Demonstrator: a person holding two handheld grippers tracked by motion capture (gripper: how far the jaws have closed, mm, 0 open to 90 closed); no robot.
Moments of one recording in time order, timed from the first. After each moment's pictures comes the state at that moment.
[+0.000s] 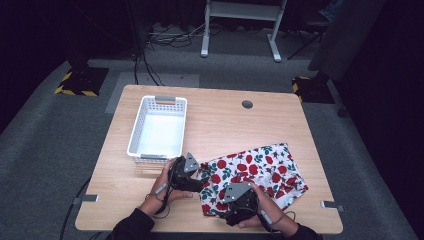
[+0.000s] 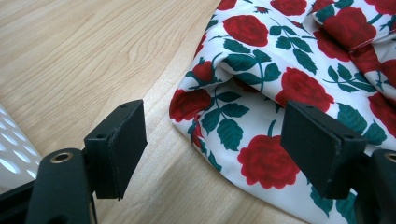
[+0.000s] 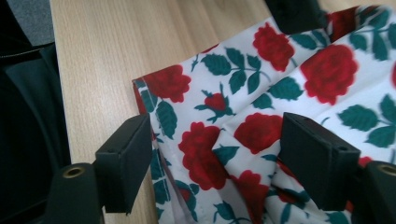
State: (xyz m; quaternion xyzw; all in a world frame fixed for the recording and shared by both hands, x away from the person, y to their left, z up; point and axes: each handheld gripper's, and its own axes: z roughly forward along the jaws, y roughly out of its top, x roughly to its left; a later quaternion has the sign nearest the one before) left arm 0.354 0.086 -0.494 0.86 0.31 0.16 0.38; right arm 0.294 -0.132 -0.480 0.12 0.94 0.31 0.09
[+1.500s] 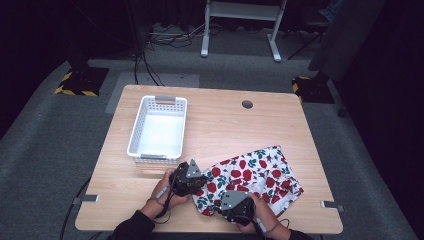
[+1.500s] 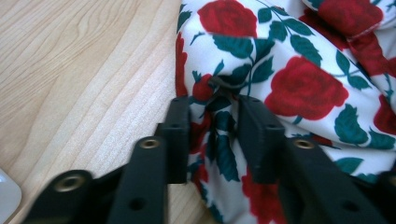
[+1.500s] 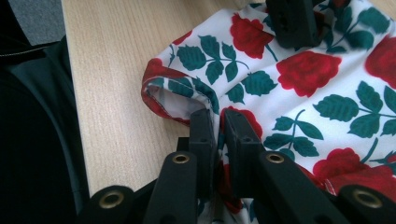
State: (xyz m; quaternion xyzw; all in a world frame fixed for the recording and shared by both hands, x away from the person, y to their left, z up) left arm 0.345 0.084 -0.502 0.89 0.26 0.12 0.35; right arm 0.279 -0.125 -0.491 0.12 0.94 0.32 0.11
